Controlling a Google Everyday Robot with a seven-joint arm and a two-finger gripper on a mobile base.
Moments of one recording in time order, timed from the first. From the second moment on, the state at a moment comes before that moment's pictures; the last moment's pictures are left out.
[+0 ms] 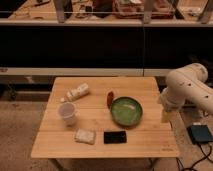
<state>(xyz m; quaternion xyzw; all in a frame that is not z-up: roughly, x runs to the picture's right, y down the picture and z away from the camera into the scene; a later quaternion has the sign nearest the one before) 0.285 0.105 0.685 -0.28 0.02 0.02 0.96</state>
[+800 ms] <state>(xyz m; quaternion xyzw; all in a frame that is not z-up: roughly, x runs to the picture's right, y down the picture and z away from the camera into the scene) 0.173 0.063 0.673 -0.20 -0.10 -0.09 0.97</state>
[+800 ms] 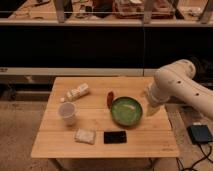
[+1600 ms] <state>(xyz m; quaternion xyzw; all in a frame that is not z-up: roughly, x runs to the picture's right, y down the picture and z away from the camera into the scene) 0.033 0.101 0.614 -0.14 -0.30 -0.29 0.90</state>
